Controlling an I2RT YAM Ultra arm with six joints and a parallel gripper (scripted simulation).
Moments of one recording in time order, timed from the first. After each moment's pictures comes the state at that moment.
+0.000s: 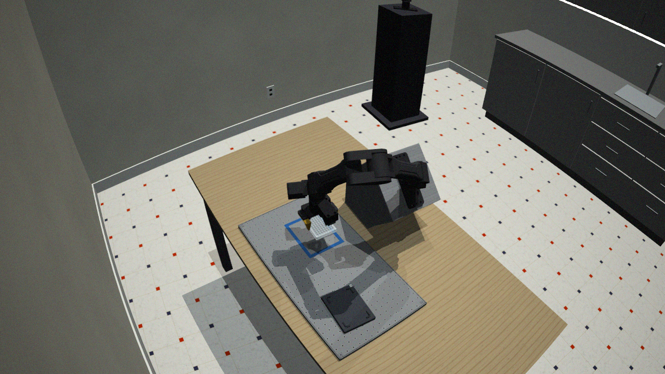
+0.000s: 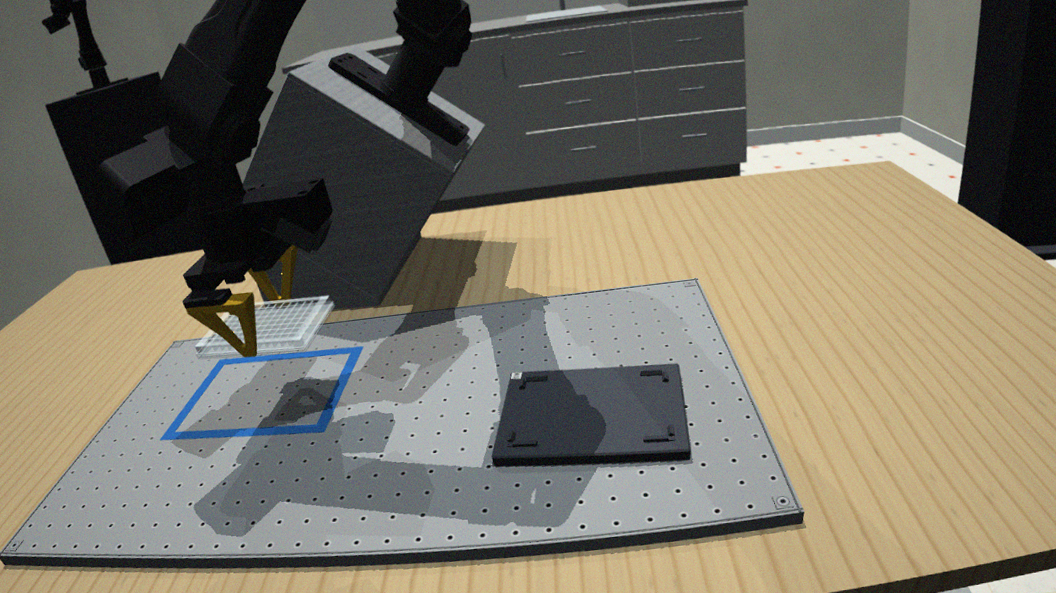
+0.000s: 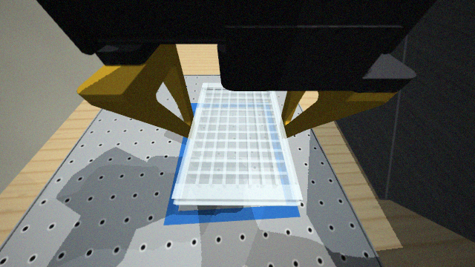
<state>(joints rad) -0.24 2.59 1.21 -0.46 -0.67 -1.96</state>
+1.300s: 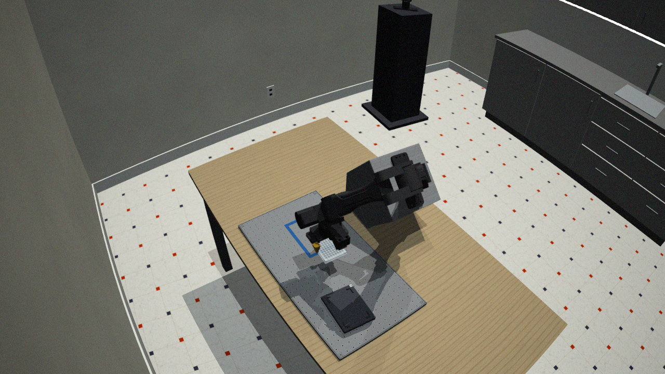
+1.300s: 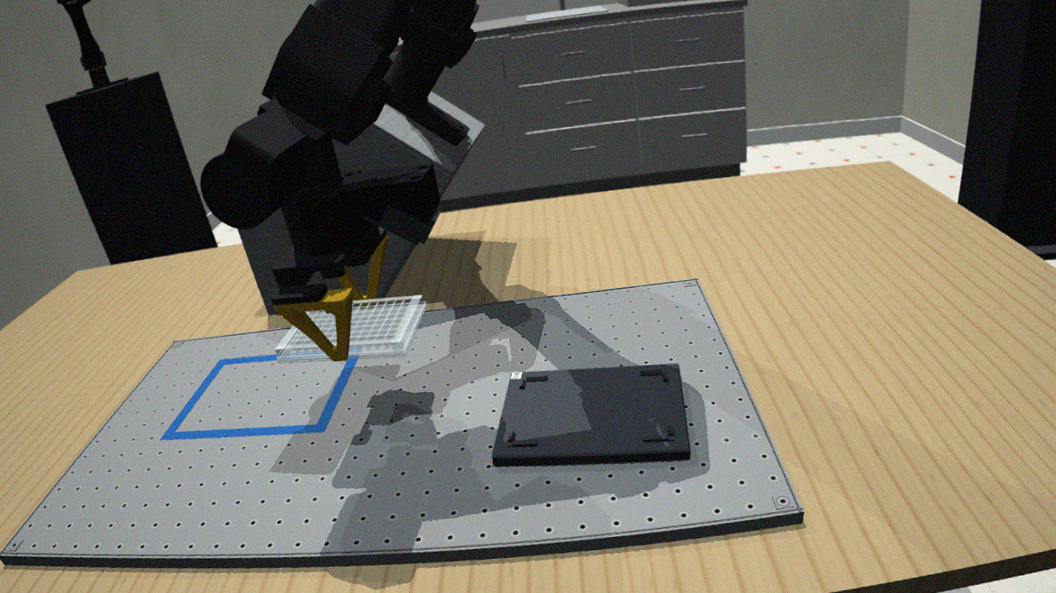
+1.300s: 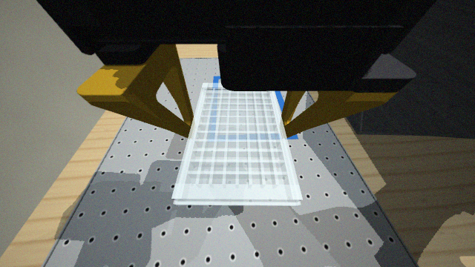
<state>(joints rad) 0.01 2.31 1.12 -0.42 -0.70 -1.63</state>
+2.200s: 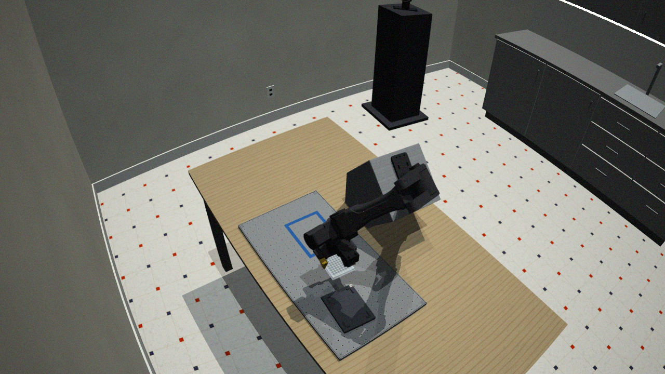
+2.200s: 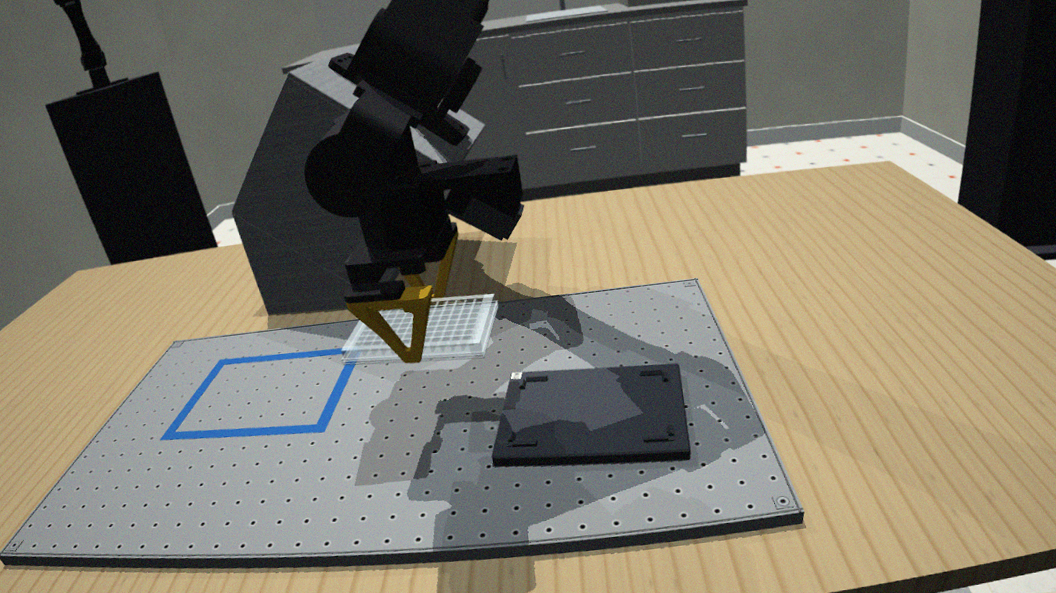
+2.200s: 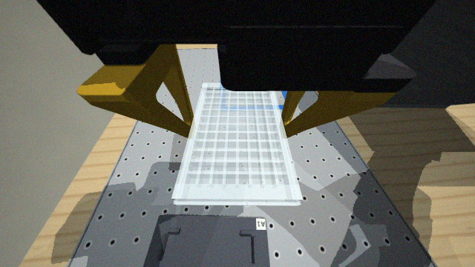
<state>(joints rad) 0.17 2.18 1.16 -0.46 -0.70 -1.41</state>
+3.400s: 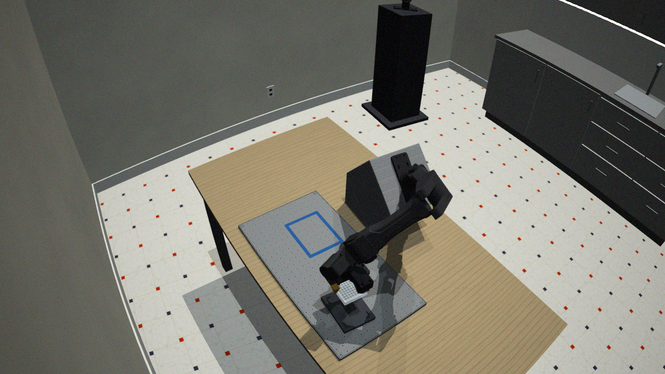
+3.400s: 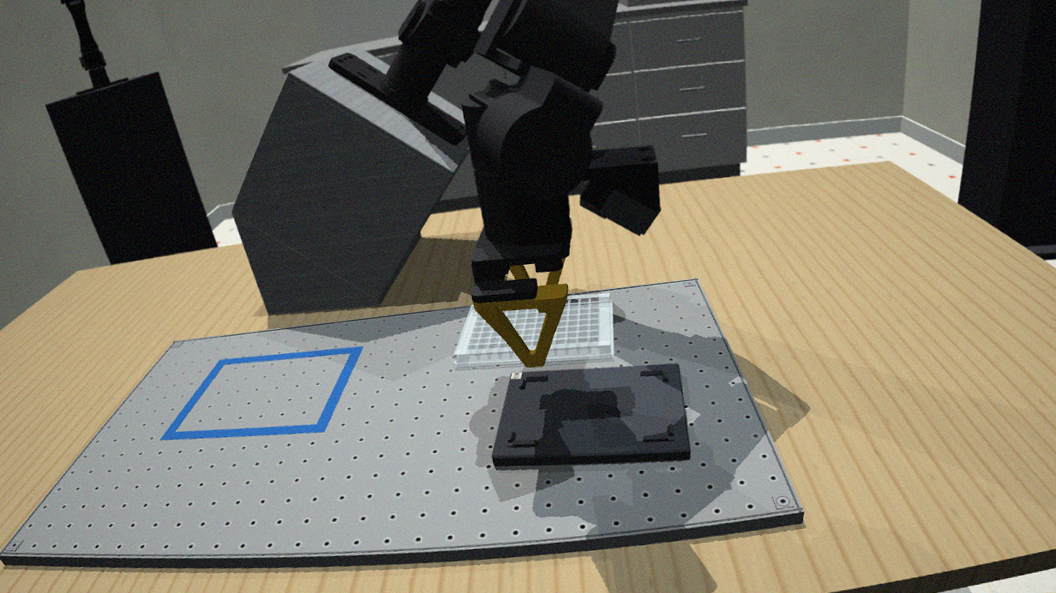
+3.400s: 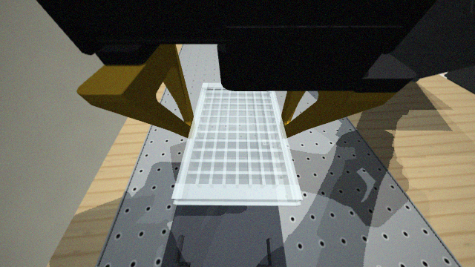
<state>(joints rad) 0.36 2.10 1.37 -0.58 -0.67 -1.16</state>
